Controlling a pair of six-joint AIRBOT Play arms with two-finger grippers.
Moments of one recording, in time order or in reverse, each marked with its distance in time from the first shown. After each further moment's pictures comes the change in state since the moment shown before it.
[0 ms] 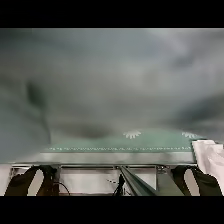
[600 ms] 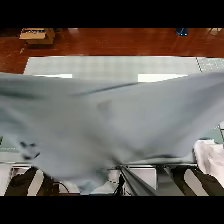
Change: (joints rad) left arm 0.000 -0.001 -0.485 0.063 -0.397 -0.095; right arm 0.002 -0.312 0.008 -0.121 0.563 -0.044
